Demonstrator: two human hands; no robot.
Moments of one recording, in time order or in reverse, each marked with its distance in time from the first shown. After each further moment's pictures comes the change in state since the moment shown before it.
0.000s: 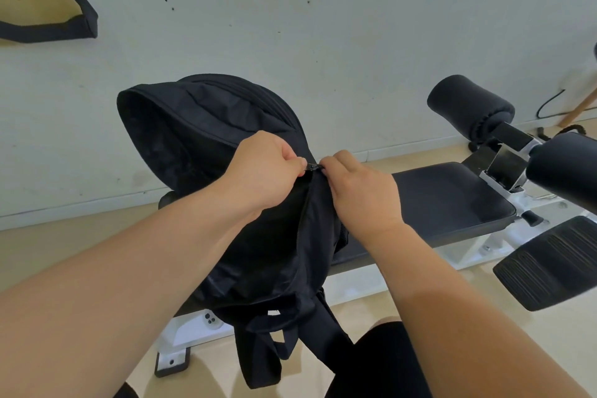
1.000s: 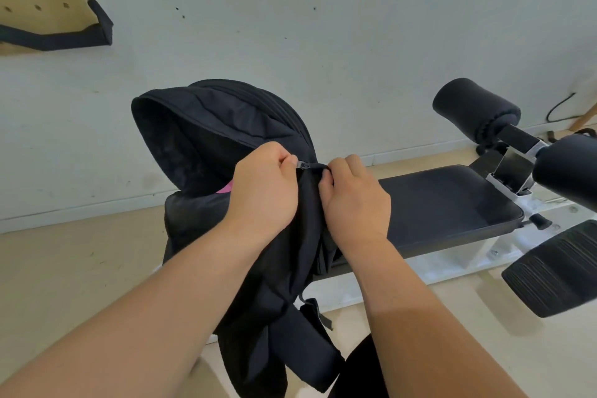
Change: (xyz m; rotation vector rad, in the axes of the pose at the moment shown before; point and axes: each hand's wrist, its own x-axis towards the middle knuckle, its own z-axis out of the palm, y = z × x) left_hand -0.022 -0.018 0.016 0.000 0.292 0.149; right_hand -0.009 -0.035 0.004 0.109 0.120 0.340
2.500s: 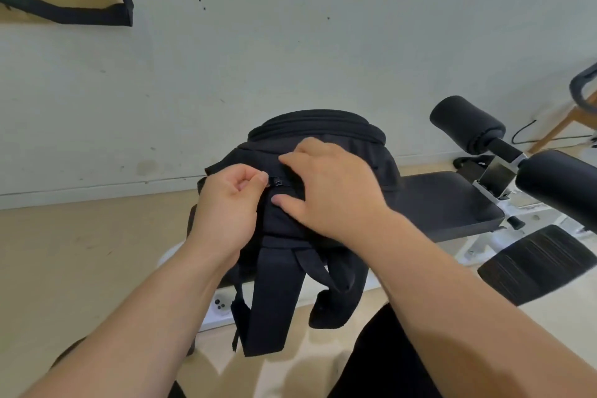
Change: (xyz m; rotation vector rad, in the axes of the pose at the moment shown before) left_hand -0.047 -0.097 -0.087 -0.645 -0.011 -0.237; right_hand -0.006 -0.131 -0.085 -0.063 -0.418 -0.461
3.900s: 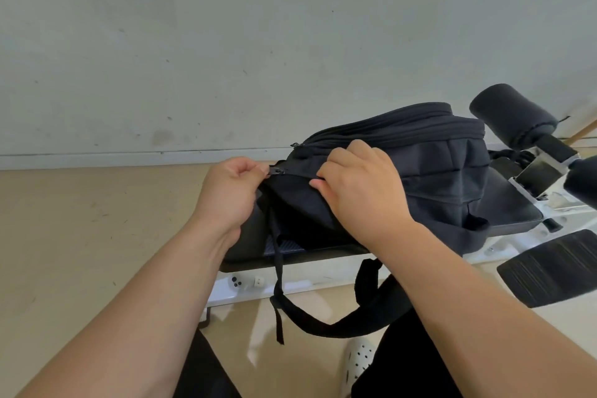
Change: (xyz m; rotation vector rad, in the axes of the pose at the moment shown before) left_hand 0.043 -0.055 -0.051 -0.041 0.035 -0.222; right_hand 0.015 -0.007 0.081 -0.253 0.162 -0.140
